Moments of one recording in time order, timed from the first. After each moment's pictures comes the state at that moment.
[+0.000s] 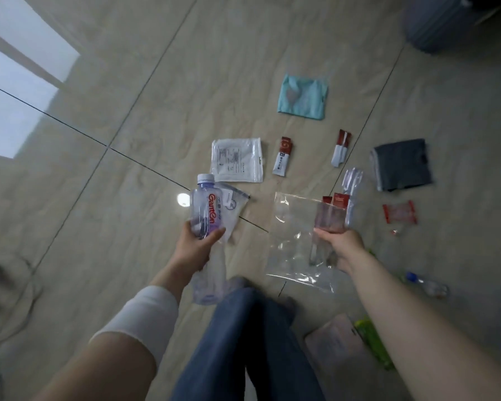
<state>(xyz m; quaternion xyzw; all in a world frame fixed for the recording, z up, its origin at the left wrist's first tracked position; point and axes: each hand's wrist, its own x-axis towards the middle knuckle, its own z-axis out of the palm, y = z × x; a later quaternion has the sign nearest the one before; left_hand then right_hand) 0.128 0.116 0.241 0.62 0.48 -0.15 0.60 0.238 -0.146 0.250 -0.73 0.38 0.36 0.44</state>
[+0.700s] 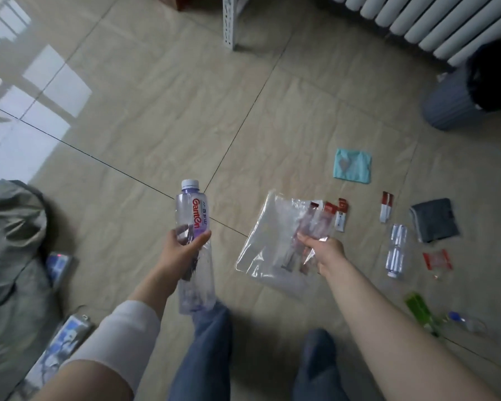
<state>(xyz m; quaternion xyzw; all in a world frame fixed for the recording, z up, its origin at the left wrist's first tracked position) 0.162 0.496 0.380 0.58 0.46 -0.13 0.66 0.258 0.240 0.352 -0.70 0.39 0.30 0.52</state>
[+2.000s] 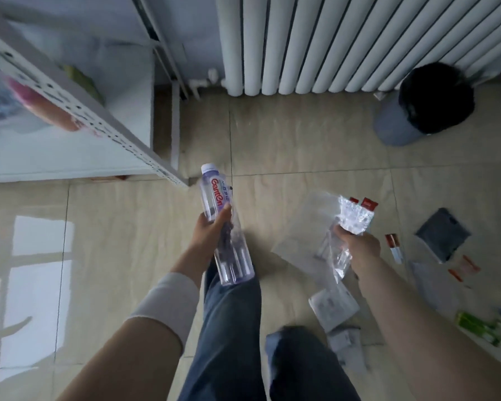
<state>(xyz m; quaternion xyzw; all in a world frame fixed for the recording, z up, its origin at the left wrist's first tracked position) 0.785 0.545 0.501 0.69 0.24 -0.28 0.63 0.715 0.264 0.466 -0.66 0.58 0.13 0.45</state>
